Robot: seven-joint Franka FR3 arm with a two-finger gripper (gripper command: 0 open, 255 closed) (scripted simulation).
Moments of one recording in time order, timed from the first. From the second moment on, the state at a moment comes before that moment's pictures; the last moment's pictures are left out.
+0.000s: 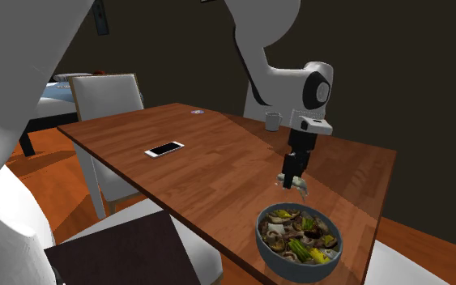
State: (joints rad) arm 0.02 0.64 0.20 -1.70 -0.18 2.08 1.52
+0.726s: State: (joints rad) arm 0.01 0.55 0.22 -1.68 -0.16 1.97 1.50
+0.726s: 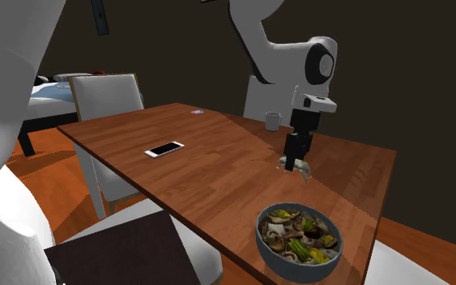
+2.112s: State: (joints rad) arm -0.12 0.17 0.19 -2.08 -0.11 2.01 1.34
